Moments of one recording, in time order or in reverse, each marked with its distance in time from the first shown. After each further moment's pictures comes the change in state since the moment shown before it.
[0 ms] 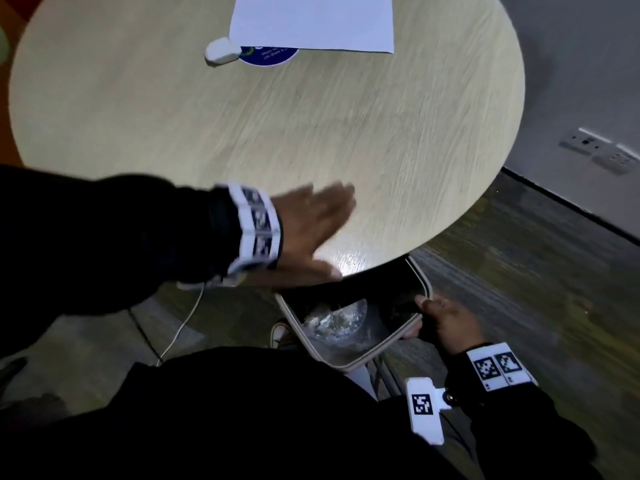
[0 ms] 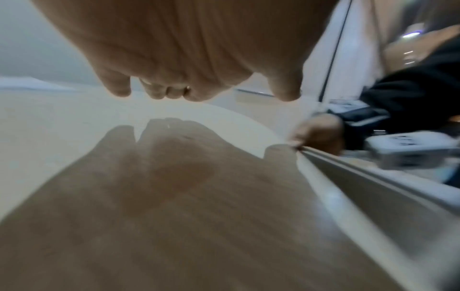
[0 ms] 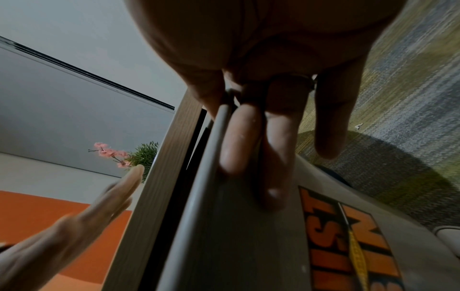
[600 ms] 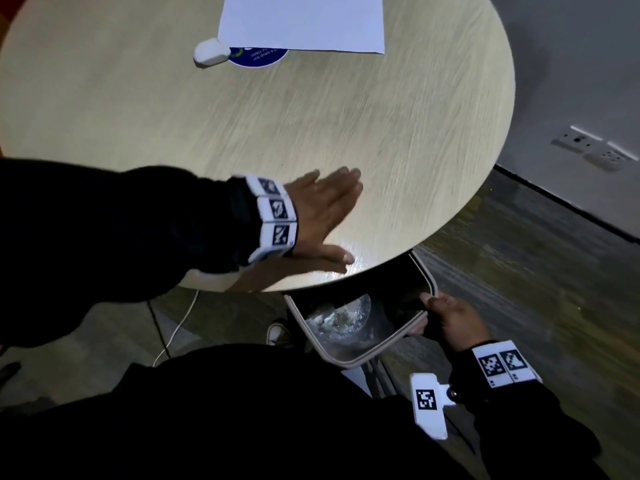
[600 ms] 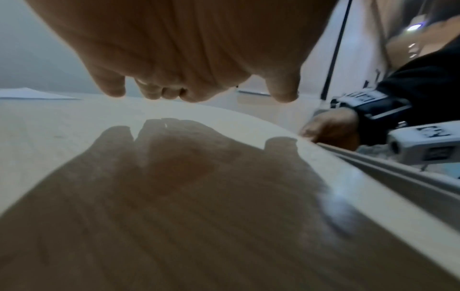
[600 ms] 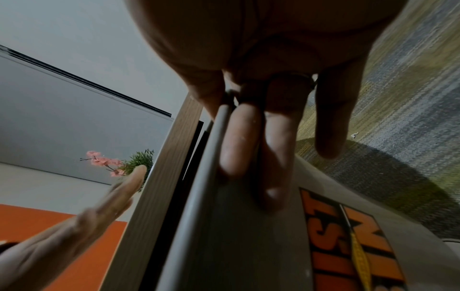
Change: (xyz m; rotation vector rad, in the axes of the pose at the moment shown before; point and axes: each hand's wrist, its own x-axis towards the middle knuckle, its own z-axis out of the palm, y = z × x) left_hand 0.028 0.002 -0.008 0.008 0.047 -0.094; right_hand 0.001 -0.011 -0.012 0.014 0.046 0.011
